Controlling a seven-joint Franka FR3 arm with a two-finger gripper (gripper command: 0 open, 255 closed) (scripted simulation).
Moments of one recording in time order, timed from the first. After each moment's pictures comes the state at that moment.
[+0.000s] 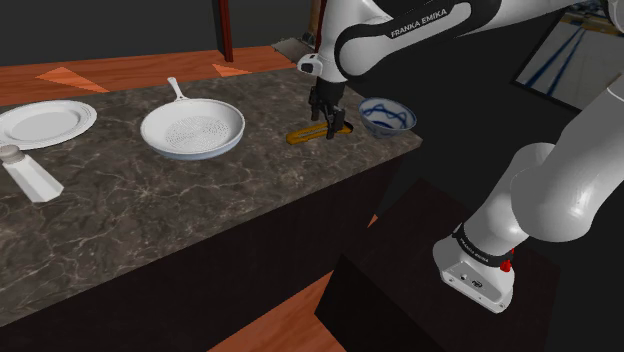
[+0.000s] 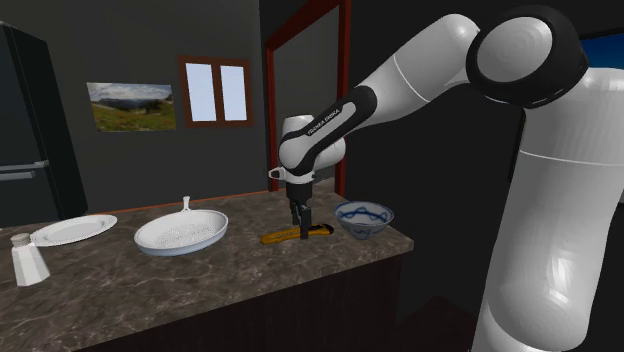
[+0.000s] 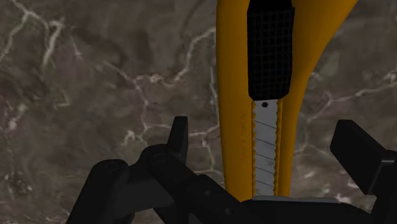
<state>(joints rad) 0.27 -0.03 -0.04 -2.24 -0.02 2.21 -1.03</state>
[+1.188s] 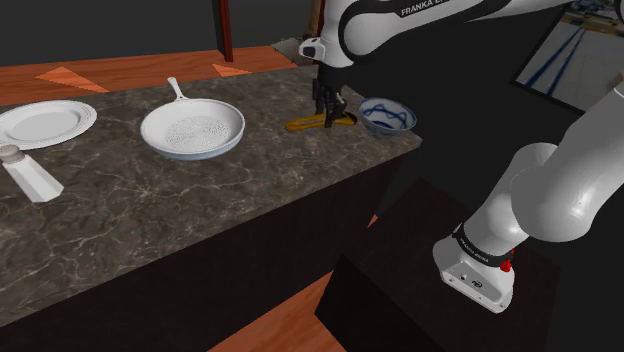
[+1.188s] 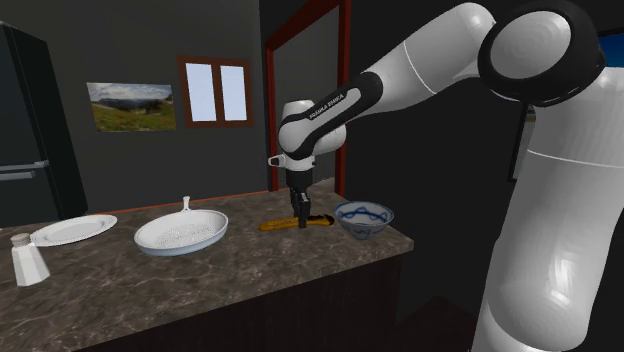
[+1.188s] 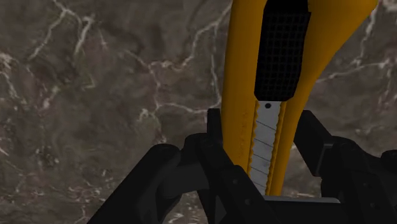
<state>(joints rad) 0.27 -0.08 -0.04 -2.18 -0.02 2.12 -1.03</state>
